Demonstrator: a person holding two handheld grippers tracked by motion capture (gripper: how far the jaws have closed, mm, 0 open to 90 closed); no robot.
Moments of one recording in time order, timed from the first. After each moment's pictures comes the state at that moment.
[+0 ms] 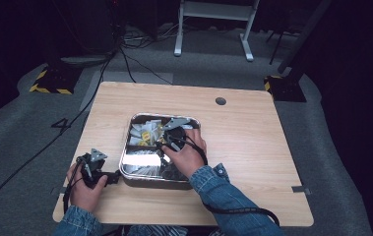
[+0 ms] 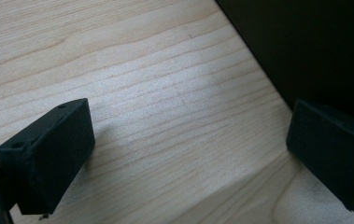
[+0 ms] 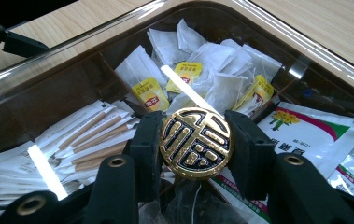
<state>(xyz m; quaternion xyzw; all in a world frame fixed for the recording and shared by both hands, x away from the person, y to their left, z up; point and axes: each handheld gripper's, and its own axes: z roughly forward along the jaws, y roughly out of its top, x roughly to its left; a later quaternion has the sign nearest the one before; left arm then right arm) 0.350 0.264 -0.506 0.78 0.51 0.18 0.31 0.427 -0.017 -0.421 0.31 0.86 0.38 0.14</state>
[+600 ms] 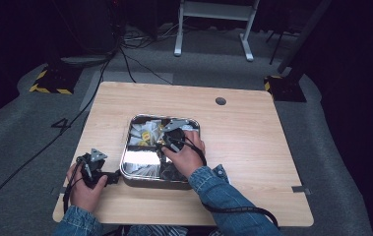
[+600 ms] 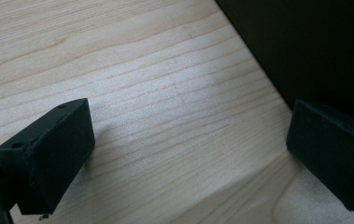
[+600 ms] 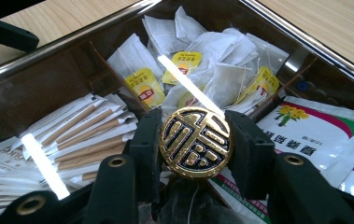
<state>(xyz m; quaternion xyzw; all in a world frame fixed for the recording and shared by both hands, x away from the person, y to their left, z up) 0.350 0.264 -0.507 0.78 0.51 0.18 0.31 0.432 -0.016 -0.435 0.30 0.87 0.37 0.13</state>
